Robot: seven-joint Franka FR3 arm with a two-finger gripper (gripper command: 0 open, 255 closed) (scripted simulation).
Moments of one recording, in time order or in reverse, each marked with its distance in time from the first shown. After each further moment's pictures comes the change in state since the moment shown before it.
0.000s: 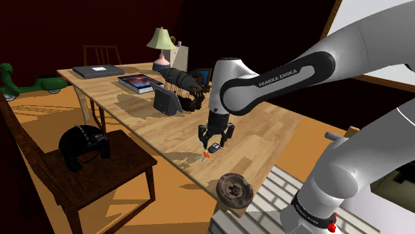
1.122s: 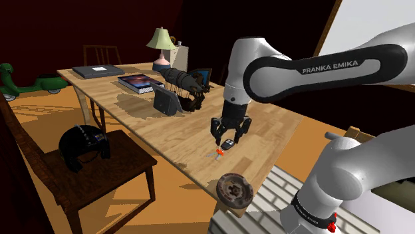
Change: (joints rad) arm 0.077 -0.287 -0.020 -0.029 0.063 -0.254 0.024
